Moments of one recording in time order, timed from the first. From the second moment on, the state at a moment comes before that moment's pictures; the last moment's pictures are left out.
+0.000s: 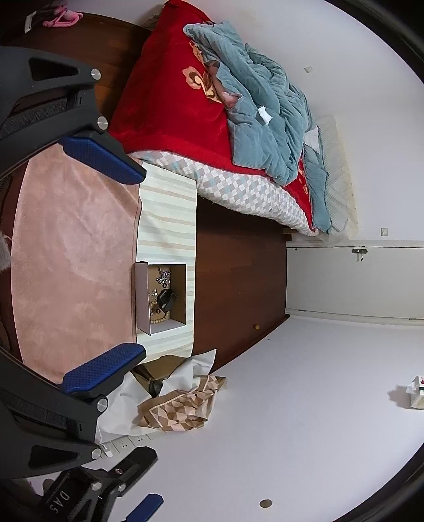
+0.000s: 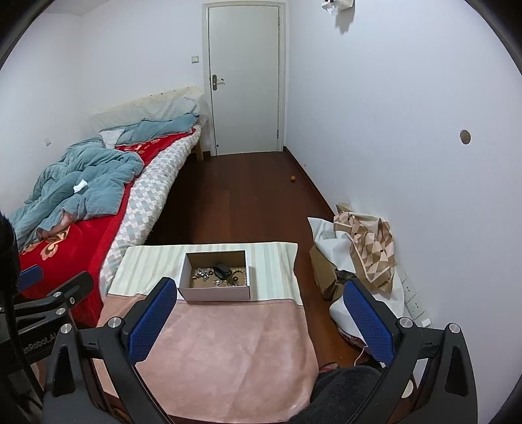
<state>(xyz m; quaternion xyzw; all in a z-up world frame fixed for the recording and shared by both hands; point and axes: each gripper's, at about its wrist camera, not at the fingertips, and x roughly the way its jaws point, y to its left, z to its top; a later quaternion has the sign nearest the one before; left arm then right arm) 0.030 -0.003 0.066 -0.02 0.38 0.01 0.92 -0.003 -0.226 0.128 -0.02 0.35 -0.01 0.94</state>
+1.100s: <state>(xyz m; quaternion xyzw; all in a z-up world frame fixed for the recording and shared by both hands) 0.157 -0.002 -0.014 -0.02 0.47 0.04 0.88 0.144 -0.222 0.029 -0.04 0.45 -0.03 0.89</state>
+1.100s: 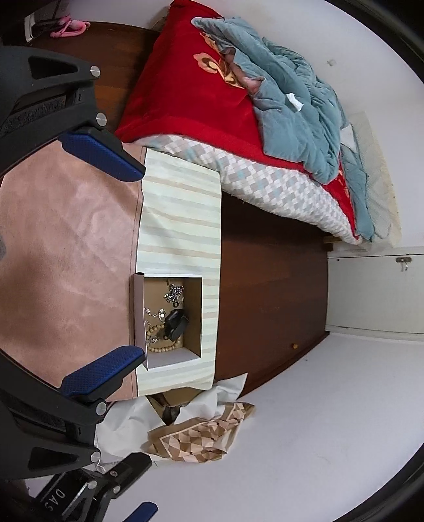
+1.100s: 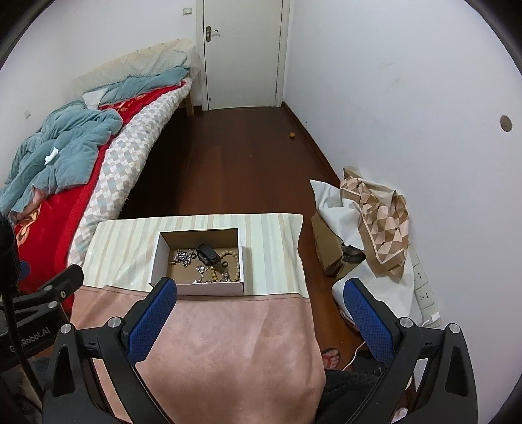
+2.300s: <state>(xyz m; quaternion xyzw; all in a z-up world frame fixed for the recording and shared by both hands) 0.168 -0.003 -0.026 -0.01 0.49 0.03 0.87 0.159 -0.227 0.011 -0.03 0.47 -0.03 0.88</state>
